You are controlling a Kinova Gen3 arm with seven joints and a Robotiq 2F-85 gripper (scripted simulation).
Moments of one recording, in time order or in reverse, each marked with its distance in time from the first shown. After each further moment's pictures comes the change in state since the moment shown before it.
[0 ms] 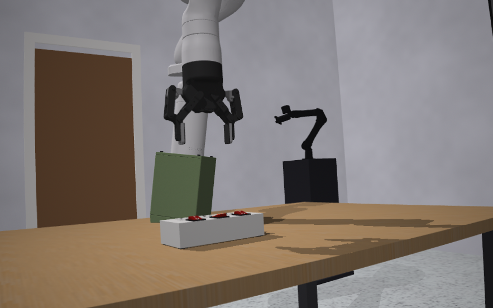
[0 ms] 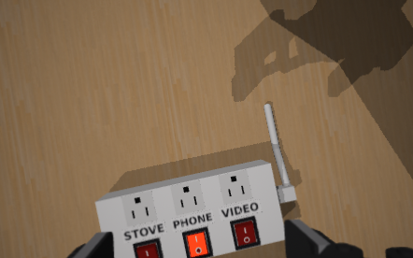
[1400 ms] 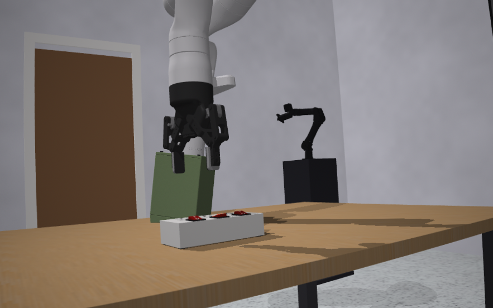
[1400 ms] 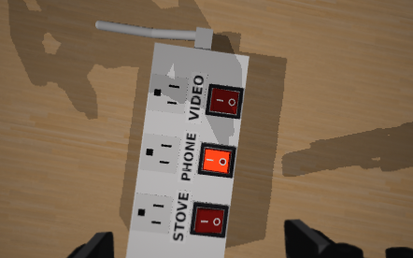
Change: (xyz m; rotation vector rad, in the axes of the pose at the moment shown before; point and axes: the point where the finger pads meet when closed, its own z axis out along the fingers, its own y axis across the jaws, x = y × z) arm -0.043 -0.039 0.051 -0.005 -0.005 1.235
